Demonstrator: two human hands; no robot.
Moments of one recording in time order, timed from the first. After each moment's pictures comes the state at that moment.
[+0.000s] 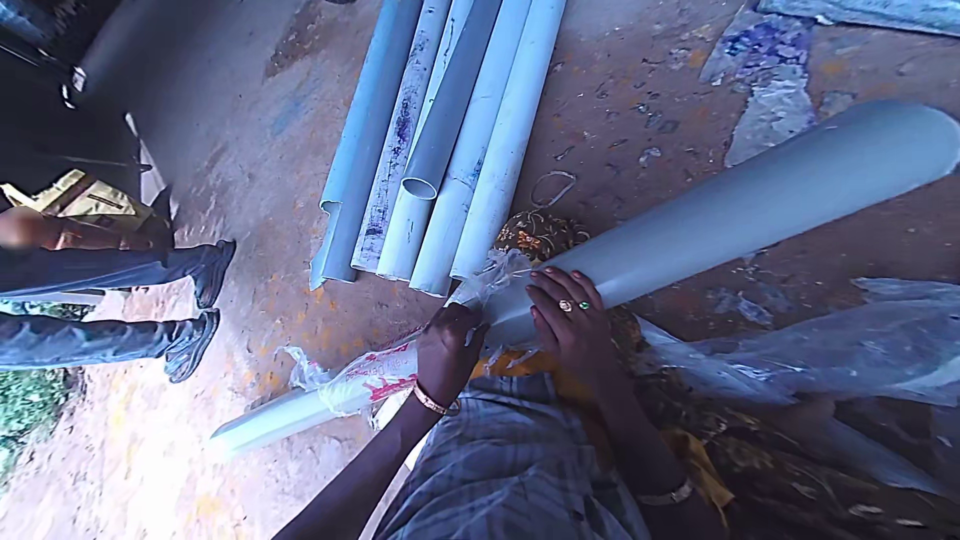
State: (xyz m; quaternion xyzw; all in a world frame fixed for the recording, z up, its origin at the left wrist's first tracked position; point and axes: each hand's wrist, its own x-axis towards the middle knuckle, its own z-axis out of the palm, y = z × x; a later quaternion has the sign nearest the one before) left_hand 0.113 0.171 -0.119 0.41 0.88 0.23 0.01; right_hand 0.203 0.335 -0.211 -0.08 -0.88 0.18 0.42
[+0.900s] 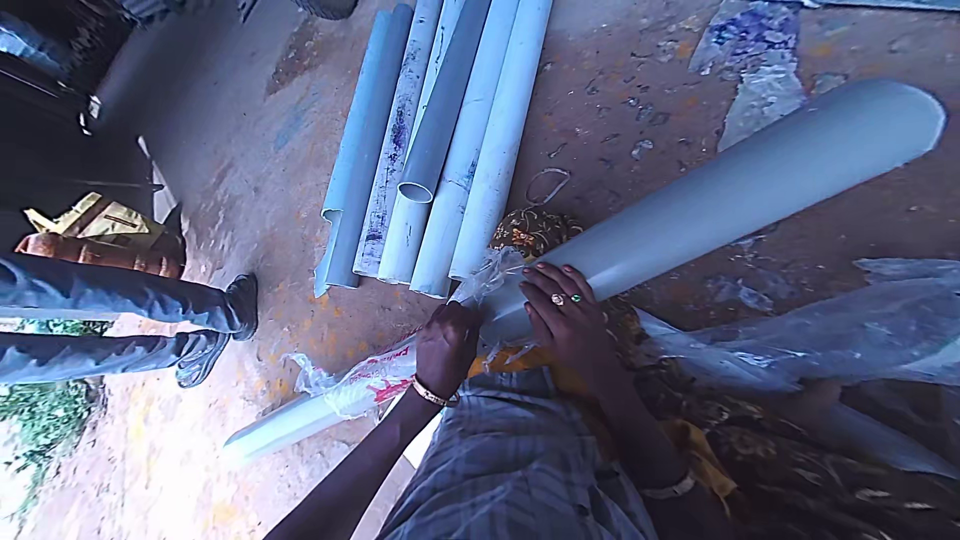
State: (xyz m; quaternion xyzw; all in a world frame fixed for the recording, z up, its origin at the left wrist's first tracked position) left_hand 0.114 0.176 -0.112 0.42 0.90 0.14 0.03; right_hand 0.206 0.334 -0.208 -0.08 -0.88 0.22 0.42
